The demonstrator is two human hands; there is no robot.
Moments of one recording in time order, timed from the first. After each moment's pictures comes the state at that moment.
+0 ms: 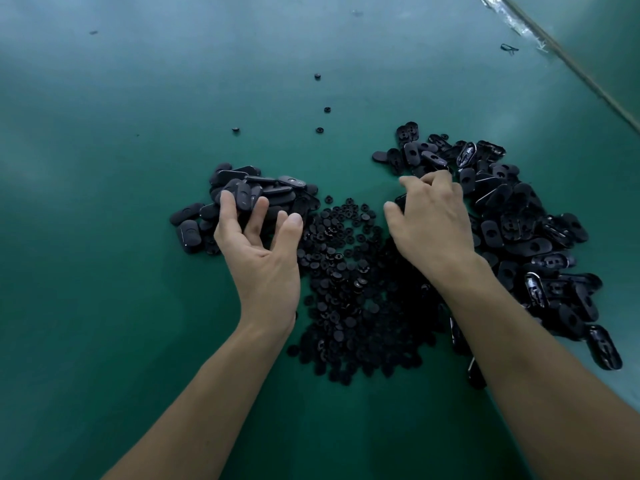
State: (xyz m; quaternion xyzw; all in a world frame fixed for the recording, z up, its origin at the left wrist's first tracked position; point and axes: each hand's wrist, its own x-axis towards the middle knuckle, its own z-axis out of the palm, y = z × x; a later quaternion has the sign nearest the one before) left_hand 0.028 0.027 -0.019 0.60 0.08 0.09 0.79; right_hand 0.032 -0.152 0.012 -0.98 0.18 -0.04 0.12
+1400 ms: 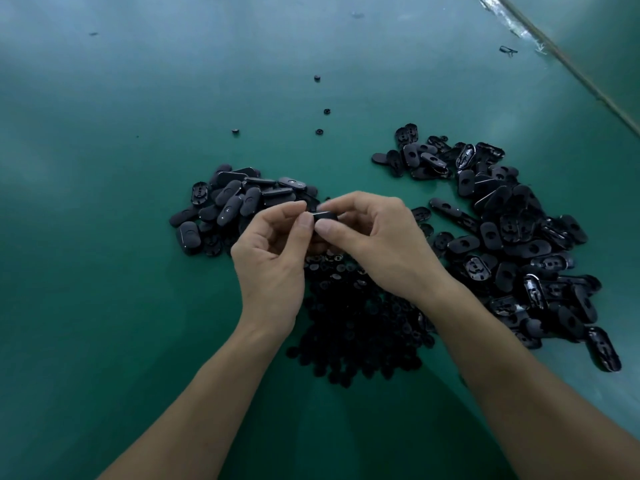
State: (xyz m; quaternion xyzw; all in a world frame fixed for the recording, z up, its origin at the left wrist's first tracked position) left_hand 0.024 0.028 -0.021 0.62 -0.02 0.08 0.78; right_hand 0.012 -0.116 0.023 -0.84 -0.01 -0.01 0.55
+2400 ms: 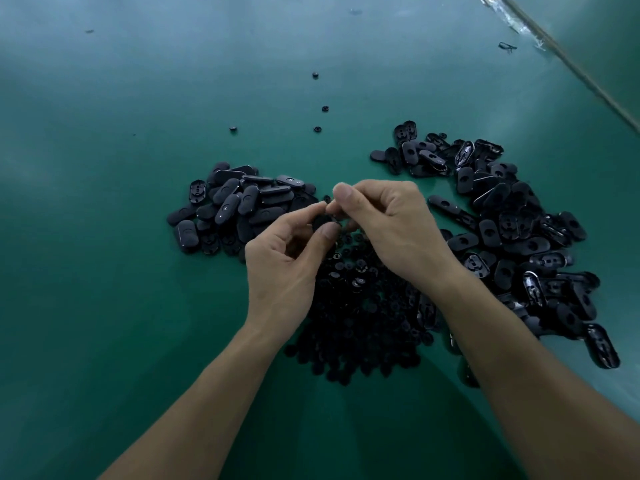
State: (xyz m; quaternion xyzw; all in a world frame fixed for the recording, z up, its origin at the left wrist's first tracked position) left_hand 0.019 0.026 -0.018 0.67 -0.08 0.04 0.74; right_hand 0.018 -0.122 0.029 -0.84 0.02 -0.07 0.53
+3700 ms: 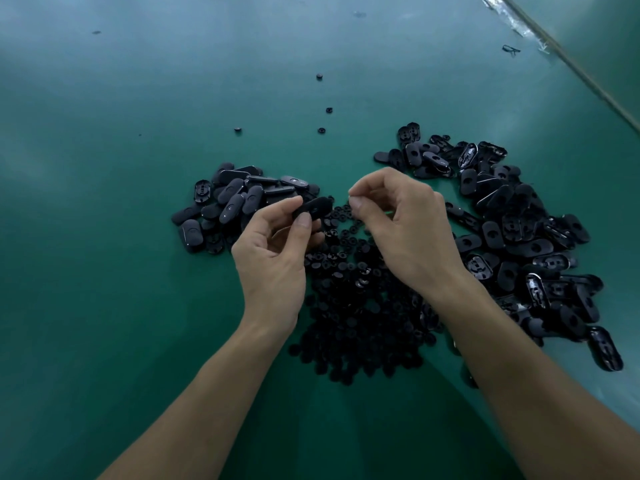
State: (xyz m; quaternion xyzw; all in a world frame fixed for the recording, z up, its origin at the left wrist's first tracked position) left_hand 0.024 0.026 -0.020 0.60 0.00 0.07 0.79; right_hand 0.013 -0.121 0.032 -0.89 0.03 -0.15 0.44
